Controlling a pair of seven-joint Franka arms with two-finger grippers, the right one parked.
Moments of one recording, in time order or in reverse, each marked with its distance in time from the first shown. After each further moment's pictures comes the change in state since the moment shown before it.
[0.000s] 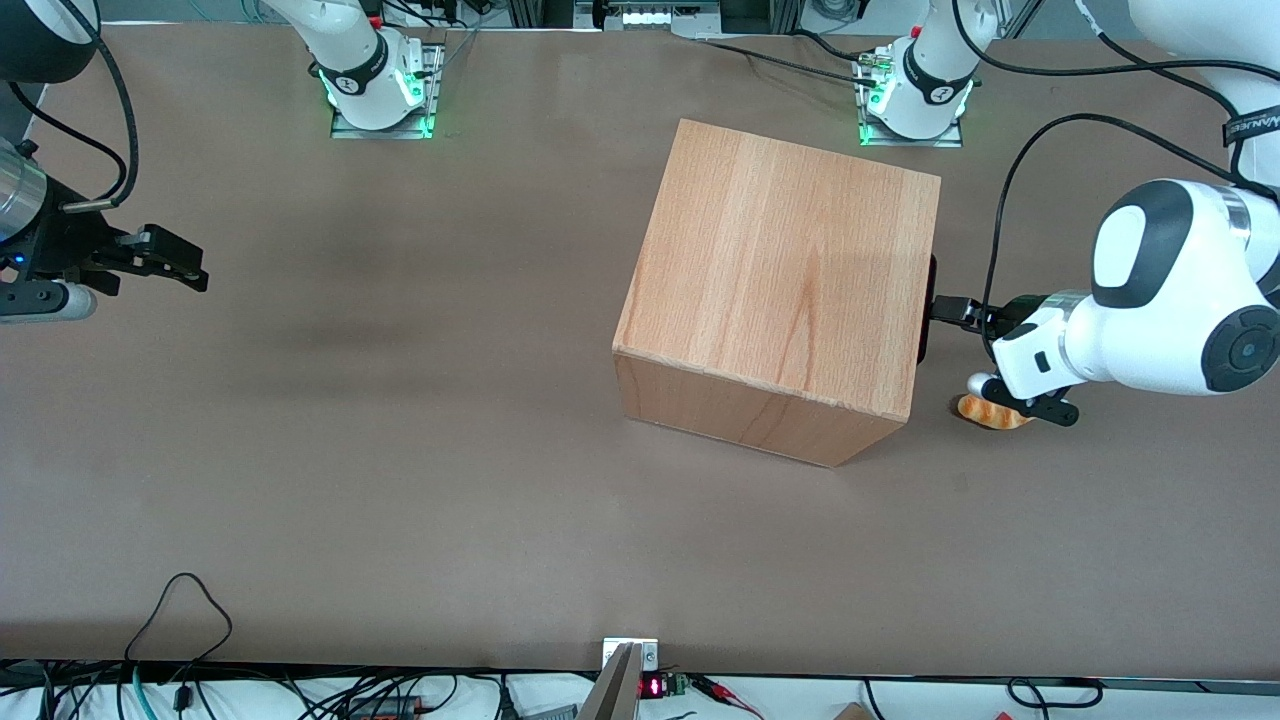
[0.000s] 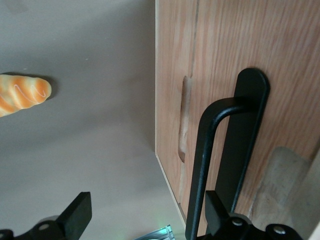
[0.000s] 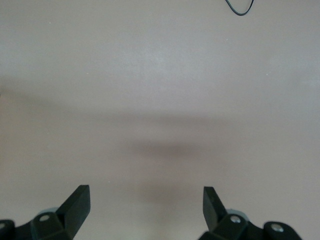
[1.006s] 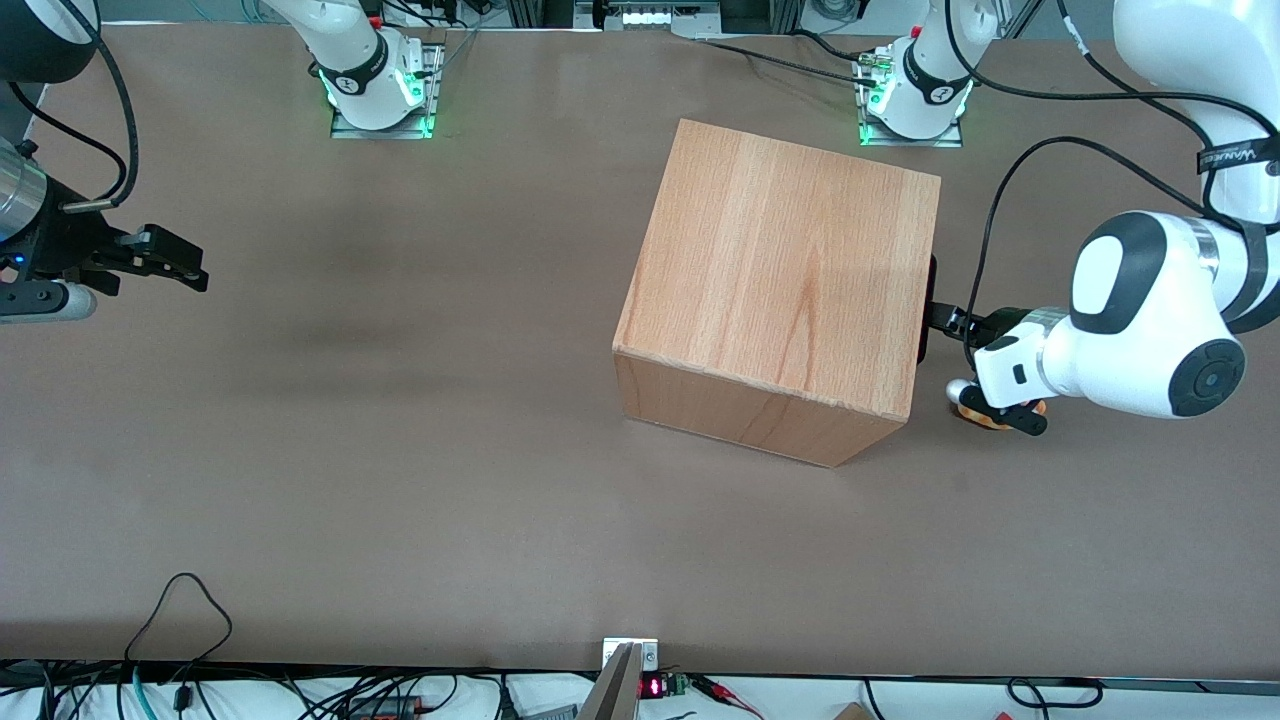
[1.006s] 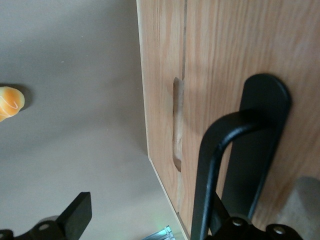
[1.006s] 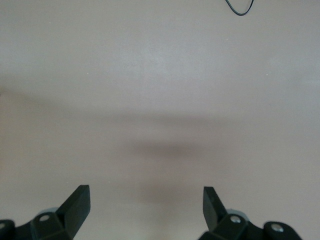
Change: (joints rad) arm 0.000 0.058 0.000 0.001 -0.035 0.005 0.064
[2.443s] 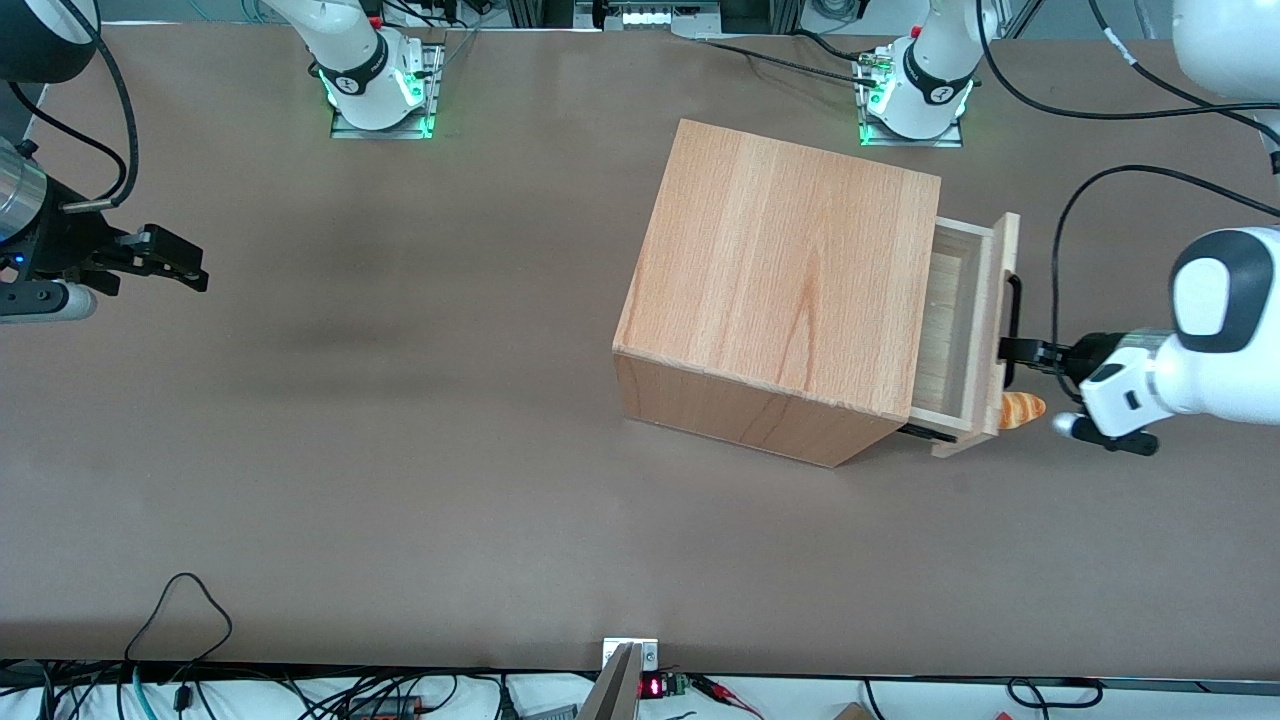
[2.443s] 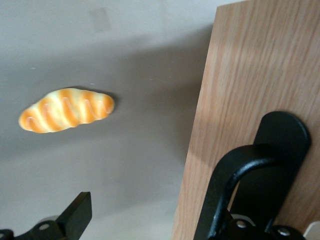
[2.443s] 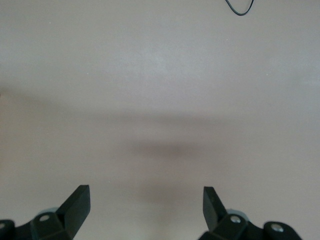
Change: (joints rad) arm 0.142 0.018 0.052 0.012 0.016 0.102 0.025
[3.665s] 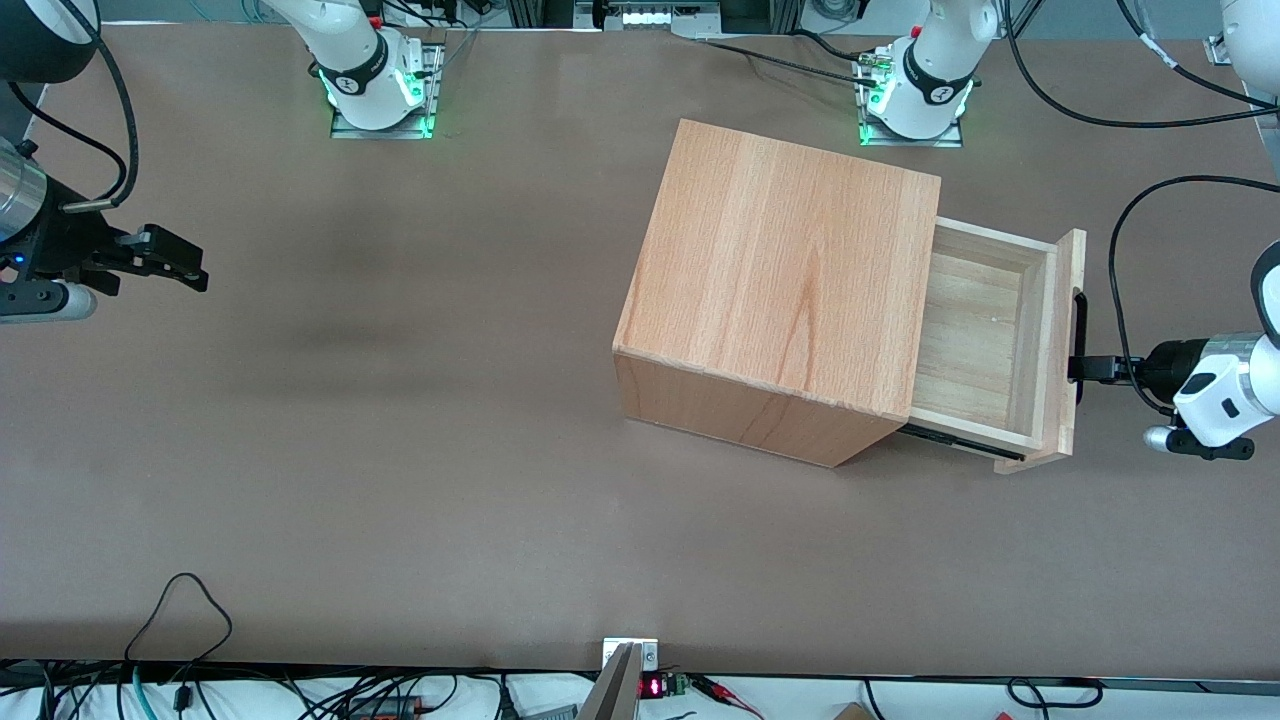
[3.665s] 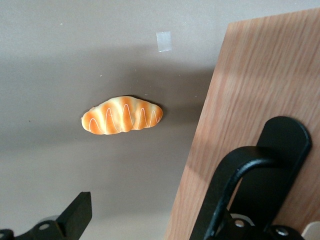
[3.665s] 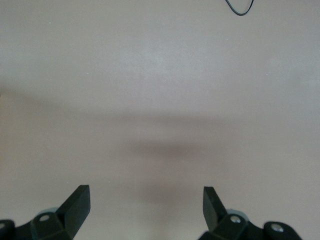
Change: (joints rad) arm 0.106 0.024 0.001 0.041 0.008 0.035 0.000
